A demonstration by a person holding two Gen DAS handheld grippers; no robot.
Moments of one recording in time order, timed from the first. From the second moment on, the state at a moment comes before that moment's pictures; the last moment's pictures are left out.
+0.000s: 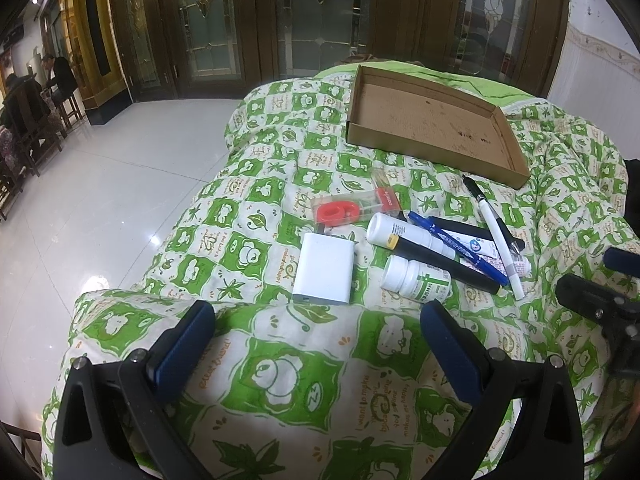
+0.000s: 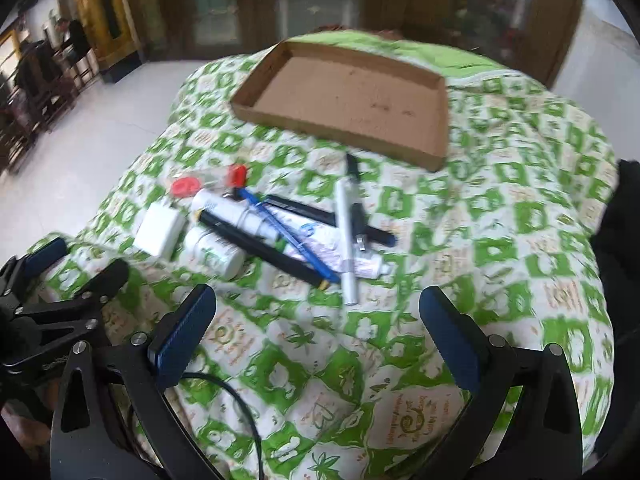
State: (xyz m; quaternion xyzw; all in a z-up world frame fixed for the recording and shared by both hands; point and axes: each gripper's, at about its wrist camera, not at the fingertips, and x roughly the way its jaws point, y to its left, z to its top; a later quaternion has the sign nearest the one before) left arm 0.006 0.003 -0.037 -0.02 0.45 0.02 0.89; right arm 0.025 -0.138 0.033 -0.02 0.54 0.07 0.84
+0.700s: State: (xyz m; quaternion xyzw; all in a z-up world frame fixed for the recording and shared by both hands) left arm 0.126 -0.027 -0.031 0.21 0.49 -0.10 0.84; right arm 0.115 -0.204 0.005 0.09 0.61 0.11 0.78
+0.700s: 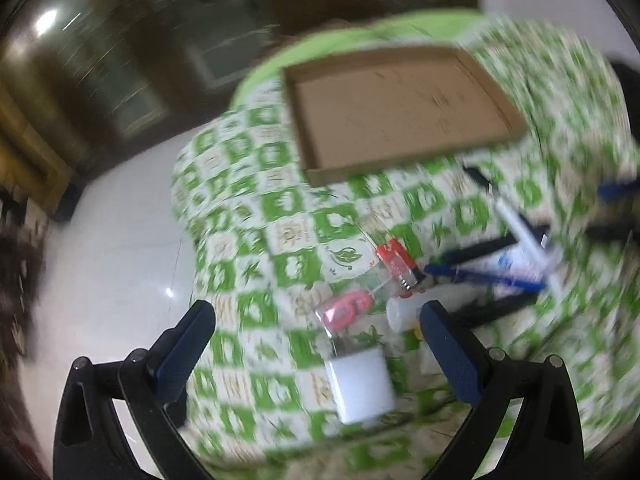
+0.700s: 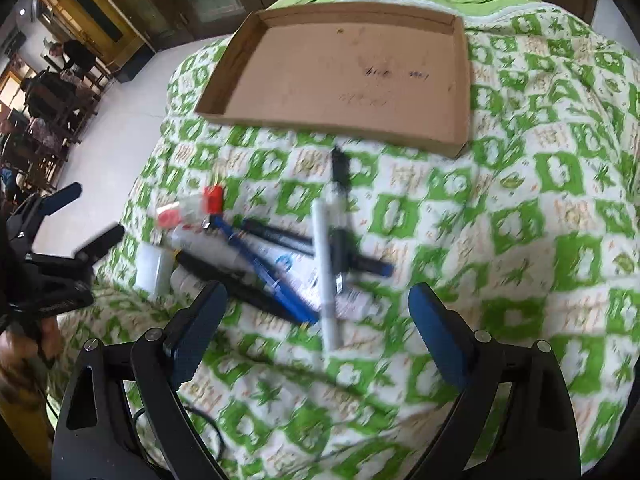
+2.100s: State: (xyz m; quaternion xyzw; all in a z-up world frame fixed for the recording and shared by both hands) left arm 0.183 -0.017 -0.091 0.09 0.57 -0.12 0.81; right arm 0.190 -0.206 -0.076 0.18 0.66 0.10 0.73
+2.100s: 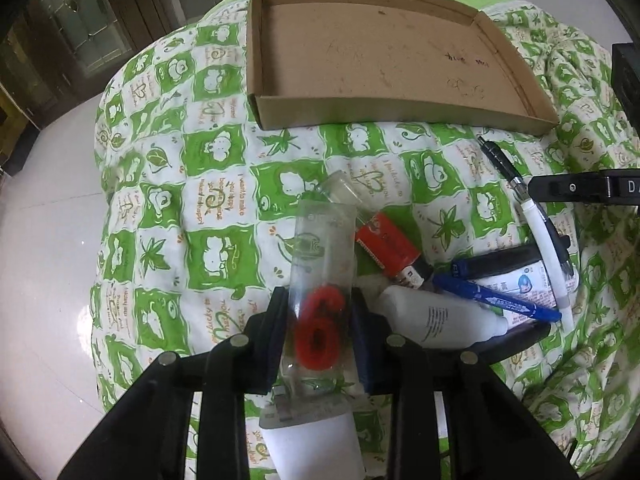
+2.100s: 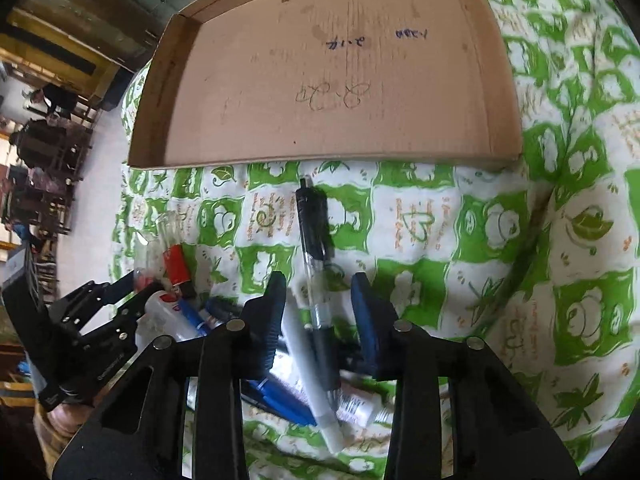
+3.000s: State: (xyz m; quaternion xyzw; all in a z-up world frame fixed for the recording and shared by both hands) left arm 0.181 0.015 -0.085 0.02 0.54 -0.13 0.83; right arm 0.183 -0.198 -0.067 0.16 0.64 0.12 0.75
